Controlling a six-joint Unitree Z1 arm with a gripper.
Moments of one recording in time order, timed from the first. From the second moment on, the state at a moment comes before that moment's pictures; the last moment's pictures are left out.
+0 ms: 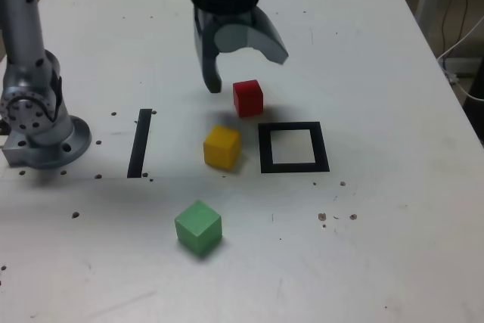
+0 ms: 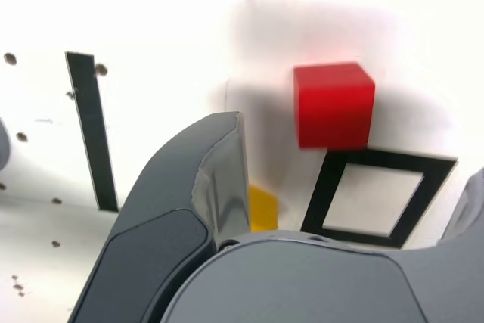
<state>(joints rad) 0.19 1.78 -1.23 1.09 0.05 -0.02</state>
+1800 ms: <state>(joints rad) 0.24 1.95 -1.22 0.98 0.01 0.01</state>
